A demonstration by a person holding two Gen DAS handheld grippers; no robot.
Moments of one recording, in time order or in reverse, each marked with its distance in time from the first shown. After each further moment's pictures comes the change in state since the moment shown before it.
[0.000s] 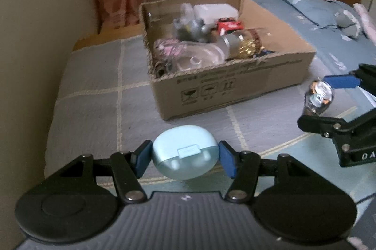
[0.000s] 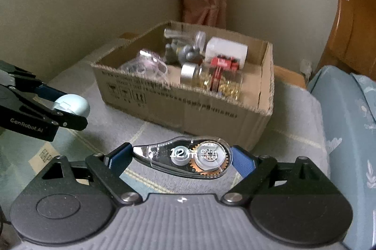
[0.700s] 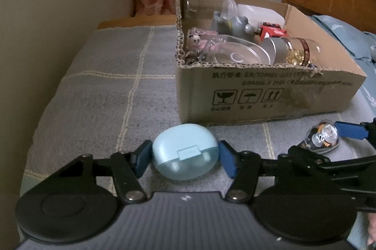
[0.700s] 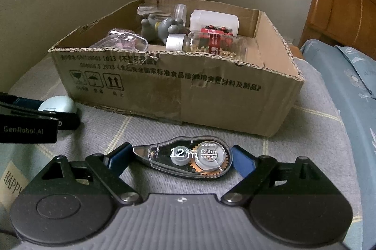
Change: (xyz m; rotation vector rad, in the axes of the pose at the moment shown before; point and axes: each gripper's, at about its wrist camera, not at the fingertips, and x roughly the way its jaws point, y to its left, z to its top) left arm 0.054 0.008 -0.009 -0.199 -0.039 0.117; right arm 0.071 0.013 -0.009 0.136 0.046 -0.114
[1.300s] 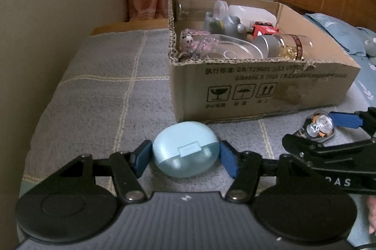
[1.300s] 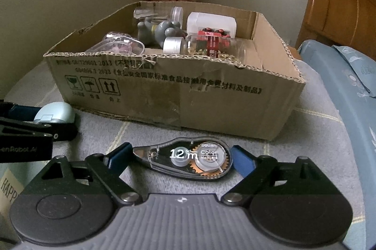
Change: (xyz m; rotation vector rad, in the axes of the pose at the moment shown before) left arm -0.001 -0.004 -0.005 0.033 -0.030 -0.010; right arm 0.006 0.001 0.002 0.019 -0.018 -0.015
